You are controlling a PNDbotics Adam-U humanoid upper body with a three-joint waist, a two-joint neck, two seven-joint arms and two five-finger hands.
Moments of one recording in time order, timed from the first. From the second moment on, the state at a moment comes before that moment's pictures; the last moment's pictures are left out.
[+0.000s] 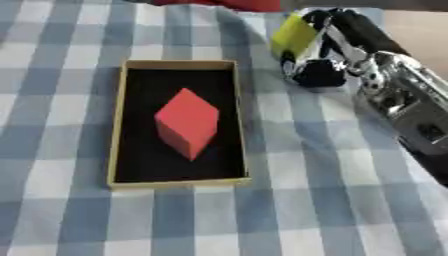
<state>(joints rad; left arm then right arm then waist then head) 0.05 0.21 -0.14 -2.00 -1.26 -0.58 0.62 -0.44 -1.14 -0.02 -1.91 0.37 0.57 0.13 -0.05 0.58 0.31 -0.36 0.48</state>
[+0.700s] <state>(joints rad) 0.06 0.24 -0.14 -1.99 -1.20 -0.60 0.60 -0.44 -1.17 -0.01 -1.98 0.36 0.49 0.14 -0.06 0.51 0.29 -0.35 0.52</state>
